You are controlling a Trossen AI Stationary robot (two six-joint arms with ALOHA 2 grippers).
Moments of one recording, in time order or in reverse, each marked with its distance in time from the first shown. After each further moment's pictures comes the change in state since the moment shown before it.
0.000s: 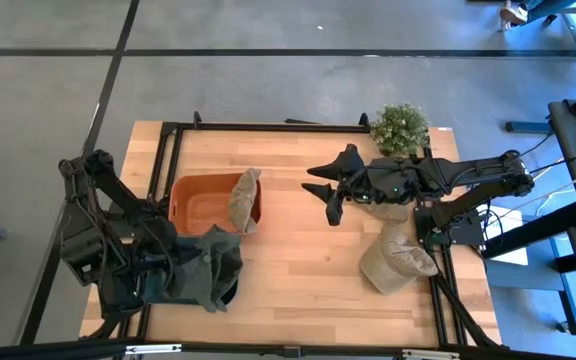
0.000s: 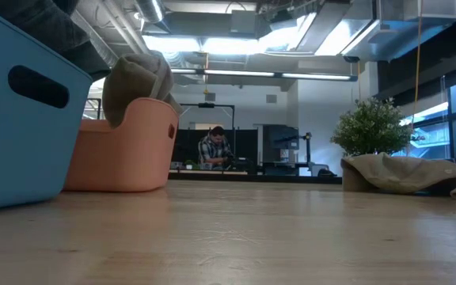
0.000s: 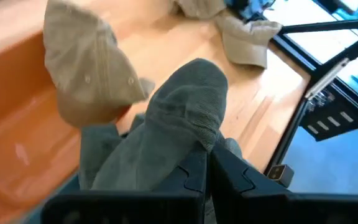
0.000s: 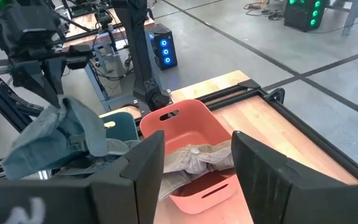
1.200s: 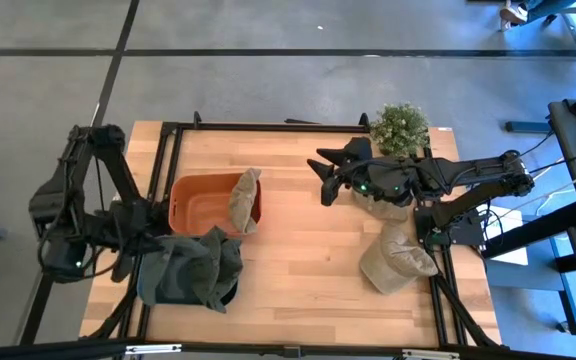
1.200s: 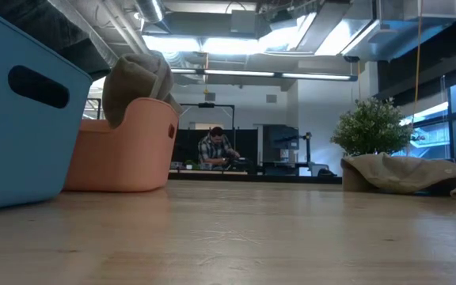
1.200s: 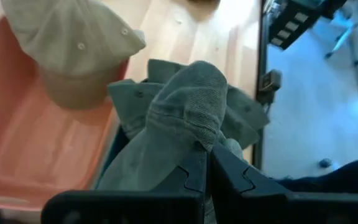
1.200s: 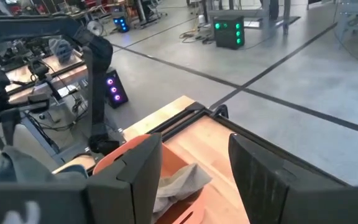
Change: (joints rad) left arm -0.363 -0.367 -0.323 0.000 0.050 0.109; right arm -0.001 0.001 0.000 0.024 0.281 0.135
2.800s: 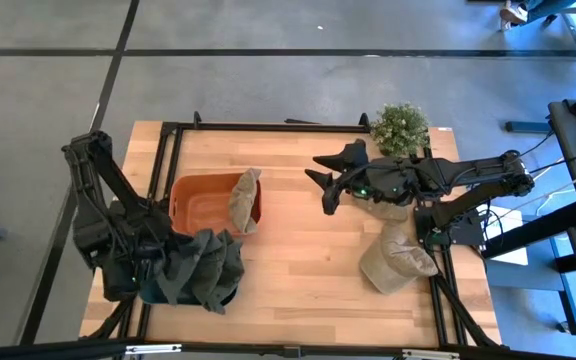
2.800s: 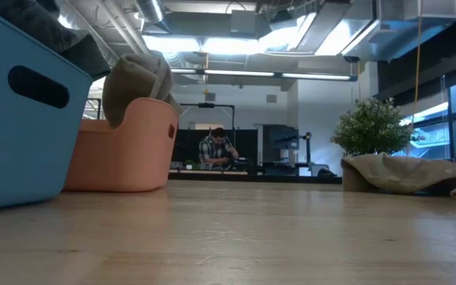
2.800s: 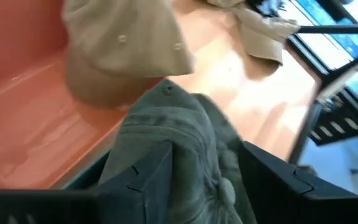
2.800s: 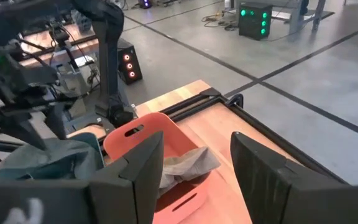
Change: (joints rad) left arm 0.287 0.094 -0.203 0.239 -0.088 -0.274; right arm 0.000 0.000 0.000 -0.034 -0.109 -0.088
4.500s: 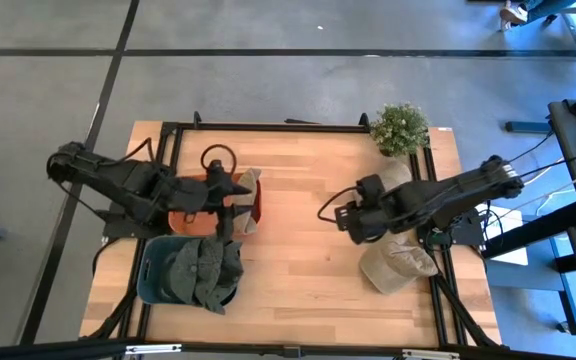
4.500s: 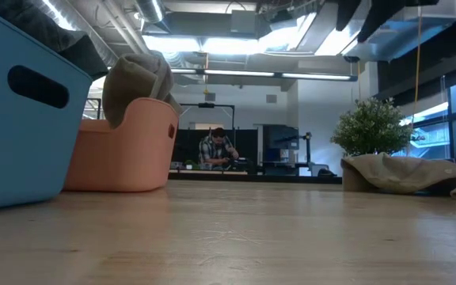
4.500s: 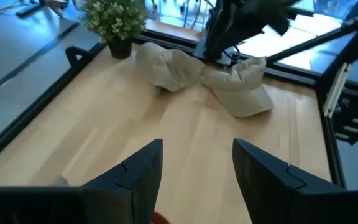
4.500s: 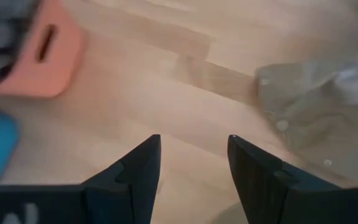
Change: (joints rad) left arm 0.798 0.007 0.156 0.626 0.385 1.510; right arm 0.130 0.104 0.000 -0.935 -0.122 1.157
